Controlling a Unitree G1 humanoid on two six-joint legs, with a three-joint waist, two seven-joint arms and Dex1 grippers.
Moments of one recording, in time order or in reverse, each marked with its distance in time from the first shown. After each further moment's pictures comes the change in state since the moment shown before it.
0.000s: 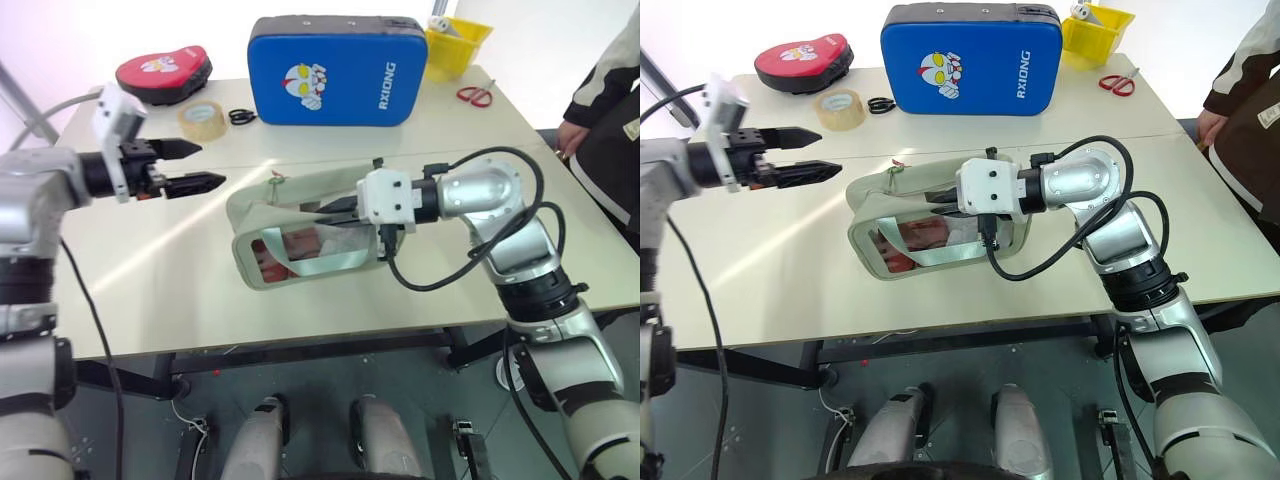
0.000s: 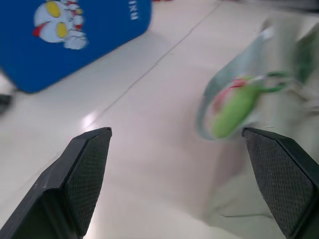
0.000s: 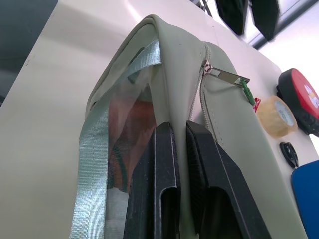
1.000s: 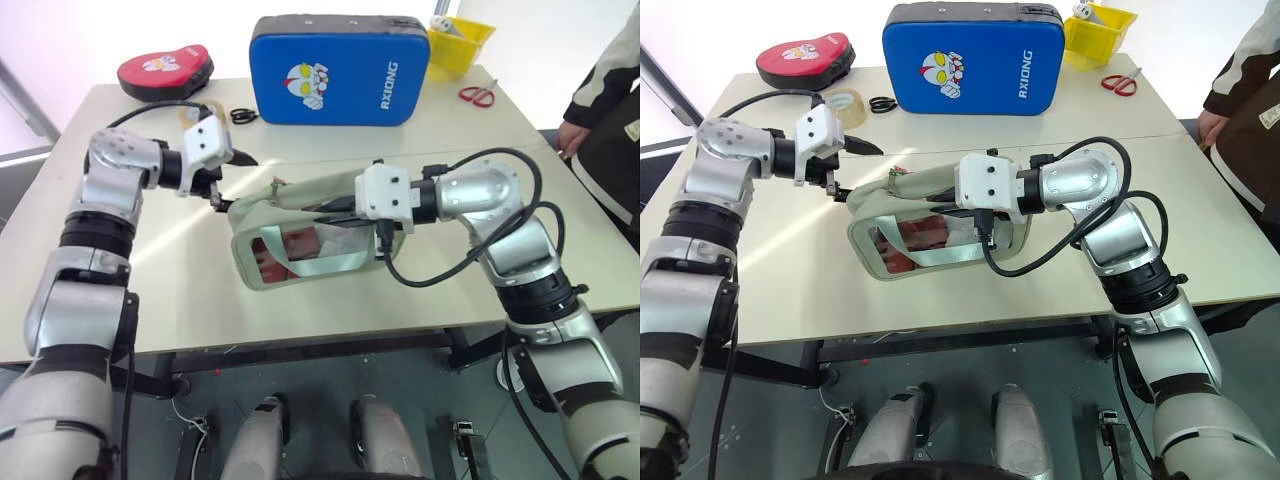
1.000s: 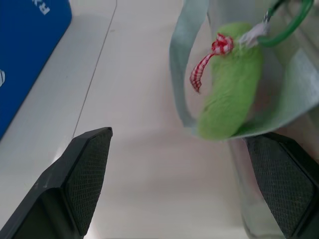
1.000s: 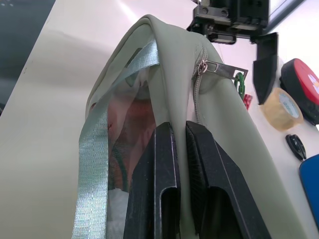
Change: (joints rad) left arm -0.245 -0.169 -0.154 0.425 0.268 -0.519 -0.327; right arm 0.001 0.006 0.001 -0.021 0.010 0.081 -0.024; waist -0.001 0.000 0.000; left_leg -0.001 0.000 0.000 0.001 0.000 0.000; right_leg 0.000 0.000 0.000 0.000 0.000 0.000
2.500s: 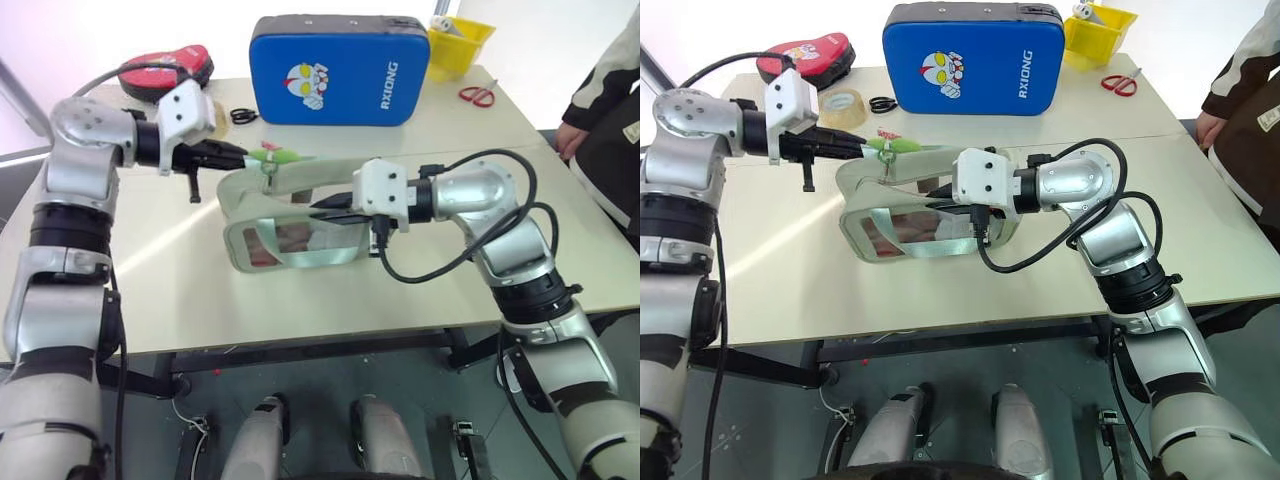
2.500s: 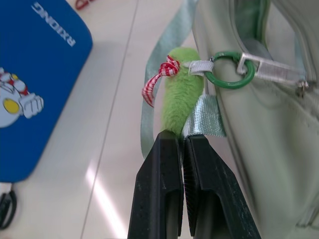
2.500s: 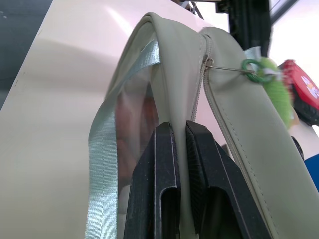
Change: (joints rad) left arm 0.050 0.096 0.041 -0.200 -0.008 0.070 -0.037; right arm -0.001 0.018 0.001 0.014 0.016 0.006 -0.034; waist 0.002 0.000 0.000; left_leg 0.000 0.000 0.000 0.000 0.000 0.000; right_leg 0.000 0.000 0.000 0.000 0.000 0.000
